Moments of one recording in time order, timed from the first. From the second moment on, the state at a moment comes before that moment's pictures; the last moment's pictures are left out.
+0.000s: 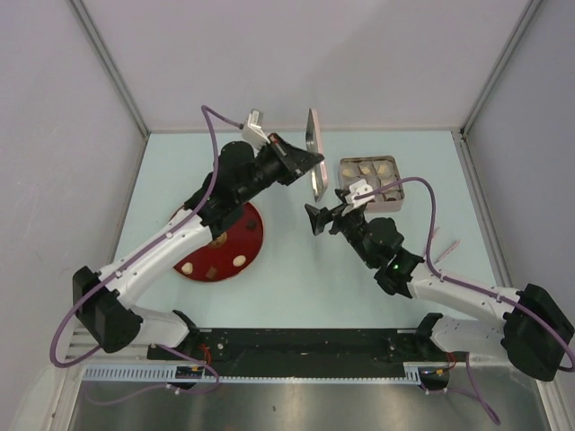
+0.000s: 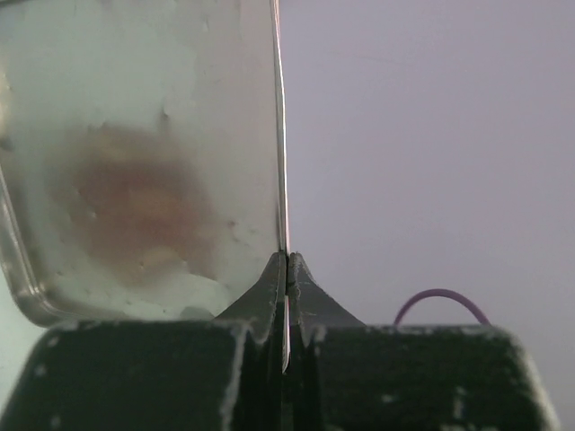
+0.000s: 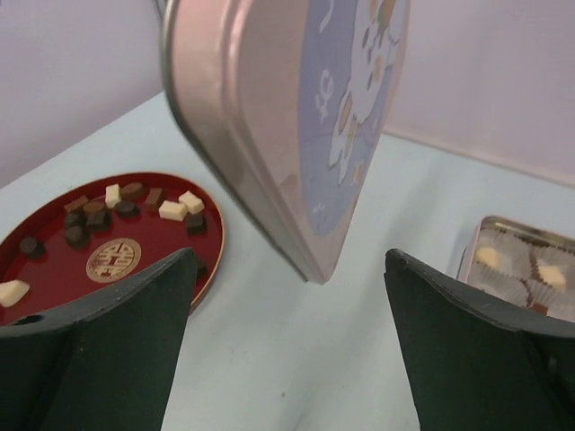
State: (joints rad) left arm -0.71 1.35 1.27 0.04 0.09 -1.04; right arm 0.88 1.12 0.60 0.59 0.31 0.04
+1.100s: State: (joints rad) left arm -0.70 1.21 1.27 -0.12 0.07 -1.03; right arm 0.91 1.19 0.63 0.77 0.35 -0.26
